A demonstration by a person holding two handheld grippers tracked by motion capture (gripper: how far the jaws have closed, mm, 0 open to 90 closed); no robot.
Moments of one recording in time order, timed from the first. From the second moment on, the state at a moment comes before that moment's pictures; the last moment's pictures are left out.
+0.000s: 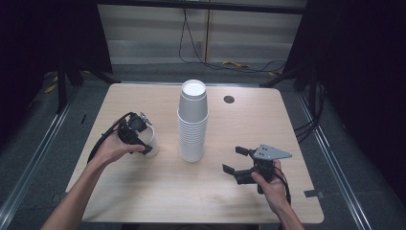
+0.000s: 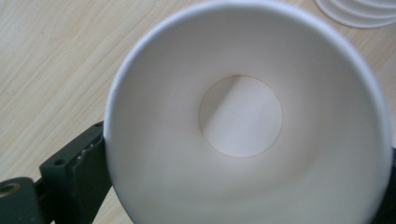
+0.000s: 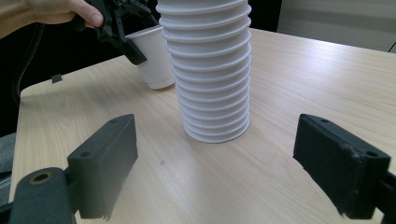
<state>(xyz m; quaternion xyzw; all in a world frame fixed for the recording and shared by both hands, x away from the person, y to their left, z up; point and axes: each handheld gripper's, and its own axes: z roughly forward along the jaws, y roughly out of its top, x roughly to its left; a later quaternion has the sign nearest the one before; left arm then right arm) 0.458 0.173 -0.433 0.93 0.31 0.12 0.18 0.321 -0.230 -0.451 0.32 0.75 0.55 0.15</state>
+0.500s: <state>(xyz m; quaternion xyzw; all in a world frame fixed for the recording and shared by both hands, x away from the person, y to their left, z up) 0.462 0.184 -0.449 0.92 0.33 0.10 0.20 0.322 -0.231 -0.452 0.32 0.75 0.55 0.16</state>
